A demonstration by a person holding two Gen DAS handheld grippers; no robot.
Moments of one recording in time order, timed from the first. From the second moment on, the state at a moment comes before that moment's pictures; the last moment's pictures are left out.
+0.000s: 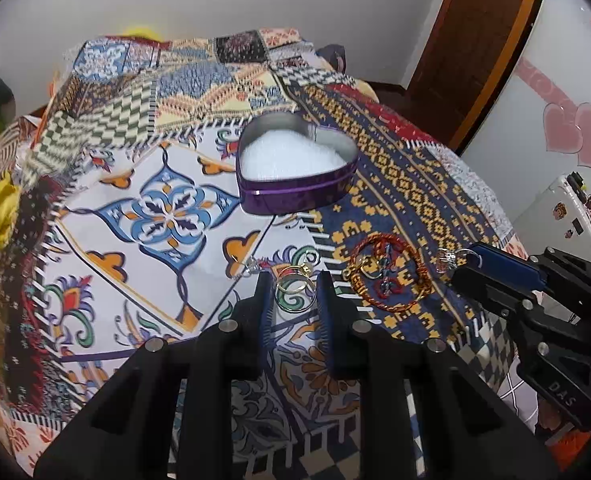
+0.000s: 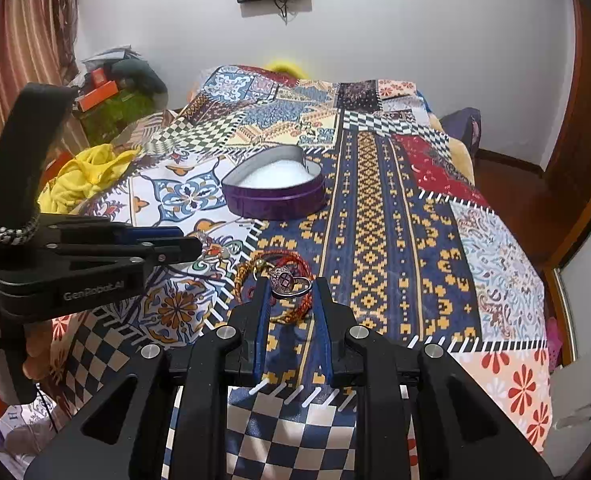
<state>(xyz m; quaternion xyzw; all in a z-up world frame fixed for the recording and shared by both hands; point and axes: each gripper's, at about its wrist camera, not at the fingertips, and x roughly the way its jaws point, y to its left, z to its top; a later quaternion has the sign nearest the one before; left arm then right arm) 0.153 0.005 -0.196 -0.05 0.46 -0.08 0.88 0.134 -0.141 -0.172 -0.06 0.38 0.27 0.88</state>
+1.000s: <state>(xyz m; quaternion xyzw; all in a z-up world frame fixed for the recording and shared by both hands) 0.182 0.028 -0.133 -0.04 0.38 -0.06 0.92 0.190 -0.119 -0.136 -0.06 0.32 0.27 0.91</state>
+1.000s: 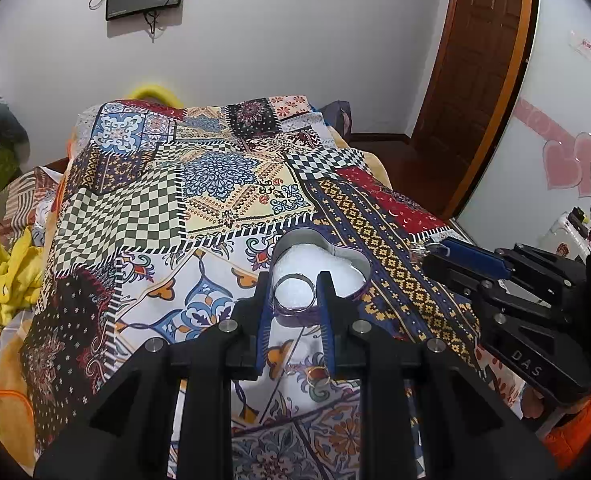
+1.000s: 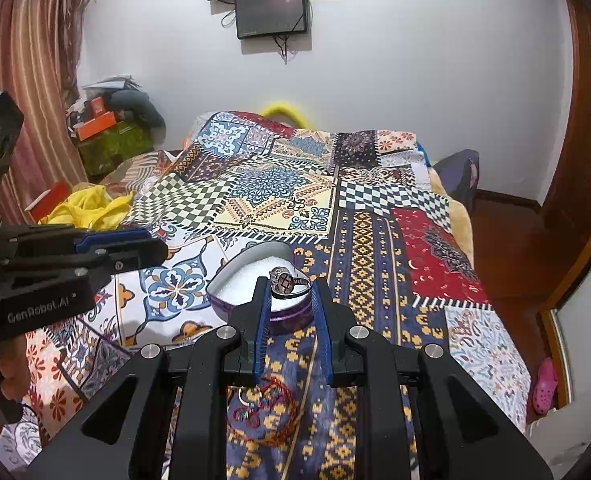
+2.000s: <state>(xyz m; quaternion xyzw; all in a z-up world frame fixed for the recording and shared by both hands) 0.247 0.024 -0.188 -0.04 0.45 -0.12 0.88 0.244 -0.091 -0.181 -0.09 0.40 0.32 0.85</state>
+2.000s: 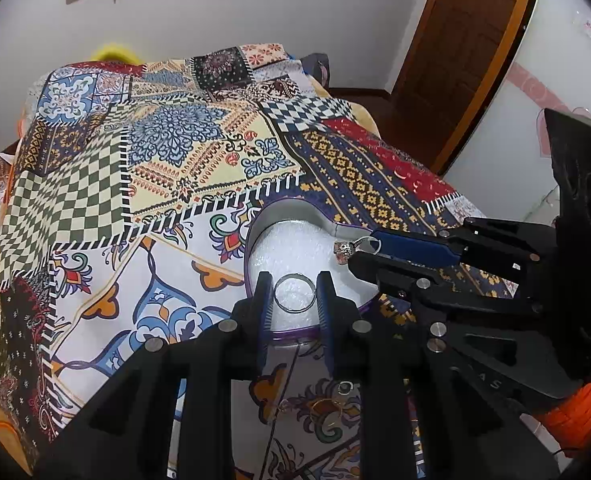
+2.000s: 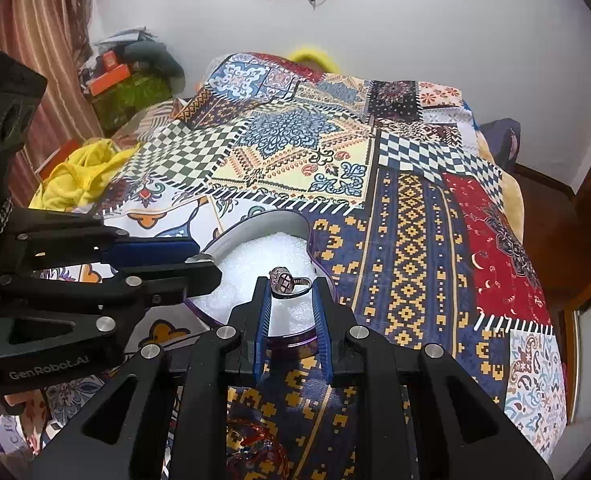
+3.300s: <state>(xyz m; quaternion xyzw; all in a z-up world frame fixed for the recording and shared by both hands) 0.176 0.046 -0.117 -0.02 0.39 -0.06 0.92 0.190 -0.111 -0.129 -0.10 0.34 0.28 0.89</state>
